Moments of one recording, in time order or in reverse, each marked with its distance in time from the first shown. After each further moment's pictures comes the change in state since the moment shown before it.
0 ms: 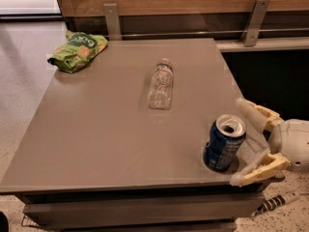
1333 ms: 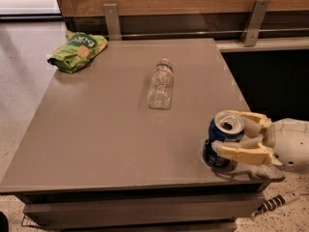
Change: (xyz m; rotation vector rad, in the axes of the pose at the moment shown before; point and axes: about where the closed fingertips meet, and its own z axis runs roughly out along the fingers) arm -0.009 0.003 0.013 0.009 -0.031 -0.015
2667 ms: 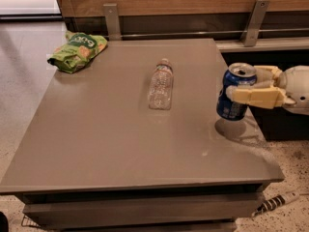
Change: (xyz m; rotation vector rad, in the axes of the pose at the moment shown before) arm -0.043 -0.100 -0.016 0.048 0.045 0.093
